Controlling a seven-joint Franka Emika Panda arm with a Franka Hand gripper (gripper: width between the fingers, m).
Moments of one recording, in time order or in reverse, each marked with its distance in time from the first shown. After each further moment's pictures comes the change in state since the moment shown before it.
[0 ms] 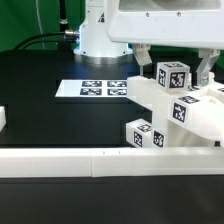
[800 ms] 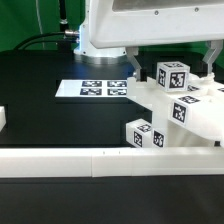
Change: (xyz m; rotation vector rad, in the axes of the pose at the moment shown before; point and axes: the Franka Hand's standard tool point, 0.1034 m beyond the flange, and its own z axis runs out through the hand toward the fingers) arm 0.001 -0.001 -0.001 -0.015 0.002 -0.721
